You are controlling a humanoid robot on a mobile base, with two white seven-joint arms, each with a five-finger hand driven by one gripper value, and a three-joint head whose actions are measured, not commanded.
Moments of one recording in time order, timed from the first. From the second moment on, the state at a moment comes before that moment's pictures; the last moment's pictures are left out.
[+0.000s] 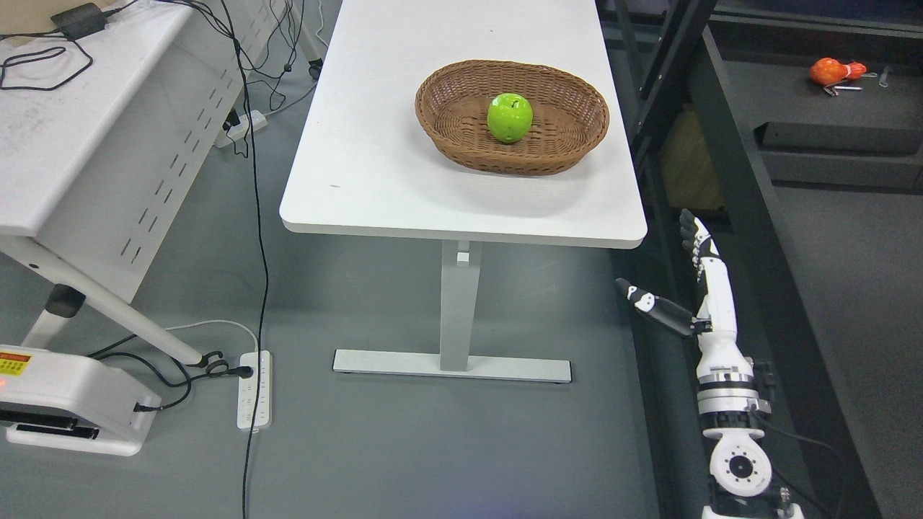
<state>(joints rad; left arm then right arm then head) 0.00 0.00 0.10 -0.05 -0.06 -0.01 -0.21 0.06 -0.05 -0.07 -1.68 0.34 -0.17 0.04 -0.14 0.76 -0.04</state>
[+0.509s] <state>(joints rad) 0.00 0.00 0.10 -0.05 -0.06 -0.01 -0.21 0.06 -0.08 -0.08 -1.69 0.43 -0.29 0.04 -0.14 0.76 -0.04</state>
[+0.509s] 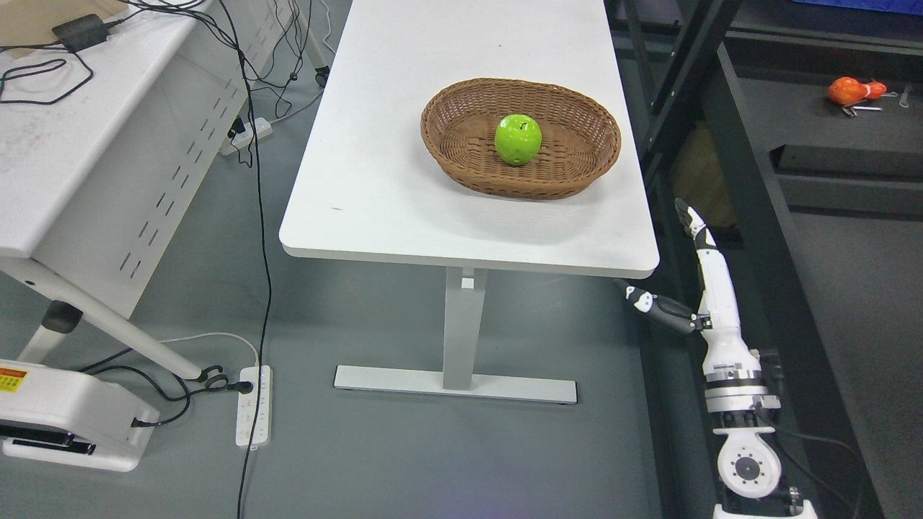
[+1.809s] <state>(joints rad) 0.00 0.00 0.10 -0.05 -0.06 -0.01 -0.21 -0.07 -0.07 -0.02 -1.65 0.56 -0.19 0.08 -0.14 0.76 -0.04</state>
